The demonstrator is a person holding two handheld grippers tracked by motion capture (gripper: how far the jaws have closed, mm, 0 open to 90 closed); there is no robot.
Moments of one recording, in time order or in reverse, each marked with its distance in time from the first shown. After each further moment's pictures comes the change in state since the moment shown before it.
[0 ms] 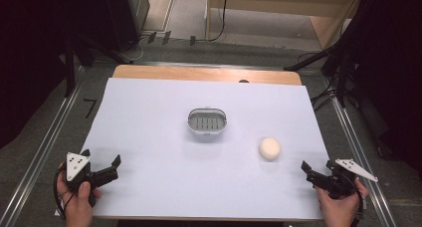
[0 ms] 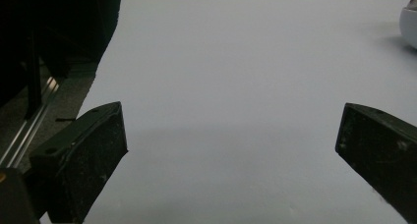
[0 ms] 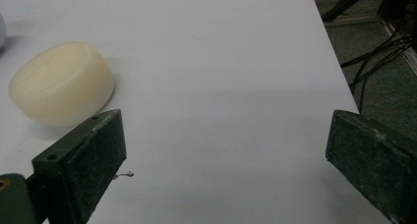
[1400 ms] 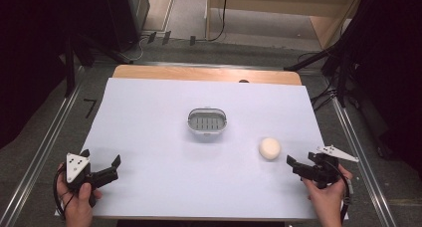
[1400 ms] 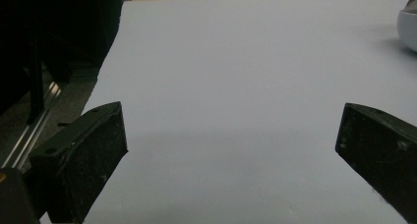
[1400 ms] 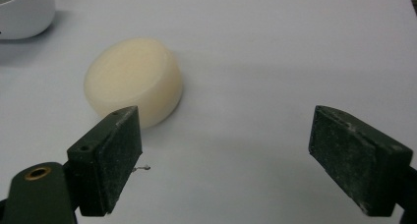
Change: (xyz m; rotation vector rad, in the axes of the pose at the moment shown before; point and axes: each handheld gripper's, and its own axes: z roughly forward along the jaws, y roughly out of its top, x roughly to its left) left arm -0.001 -0.001 -0.002 -0.018 0.005 0.012; right arm 0.048 0.031 0.016 0.154 0.082 -0.082
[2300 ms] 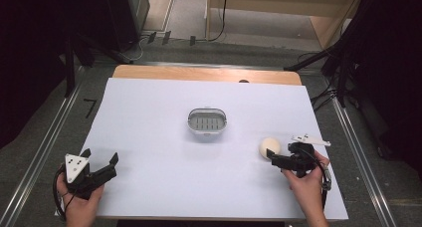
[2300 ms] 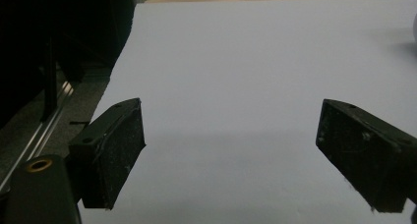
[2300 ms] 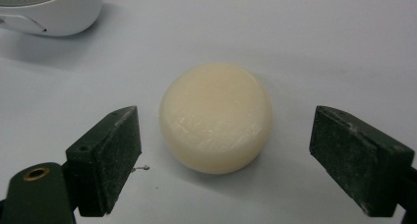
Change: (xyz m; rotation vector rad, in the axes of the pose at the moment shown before) left arm -0.002 0.000 -0.001 -0.005 0.044 0.006; right arm 0.047 0.023 0.031 0.073 0.041 -0.073
